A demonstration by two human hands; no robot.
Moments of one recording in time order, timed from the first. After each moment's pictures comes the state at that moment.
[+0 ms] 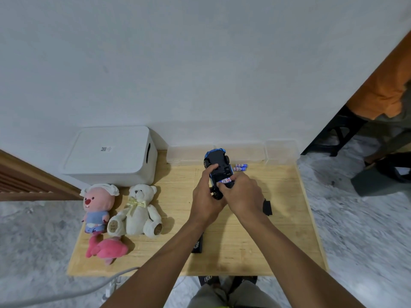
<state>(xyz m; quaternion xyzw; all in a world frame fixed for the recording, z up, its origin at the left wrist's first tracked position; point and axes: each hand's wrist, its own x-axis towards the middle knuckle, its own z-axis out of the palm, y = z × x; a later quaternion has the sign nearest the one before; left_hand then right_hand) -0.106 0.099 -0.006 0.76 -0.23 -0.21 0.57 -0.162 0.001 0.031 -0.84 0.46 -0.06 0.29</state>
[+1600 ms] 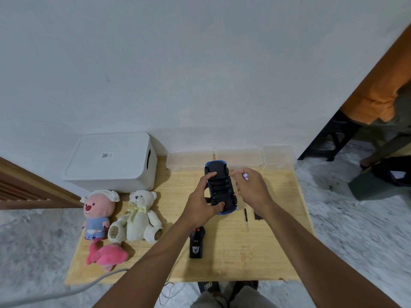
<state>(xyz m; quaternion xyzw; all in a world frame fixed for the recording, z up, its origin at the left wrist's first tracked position) -0.087 0.121 -0.004 0.74 -0.26 -0.31 0.54 -0.165 -0.041 0.034 -0.72 0.39 -0.10 0.57</state>
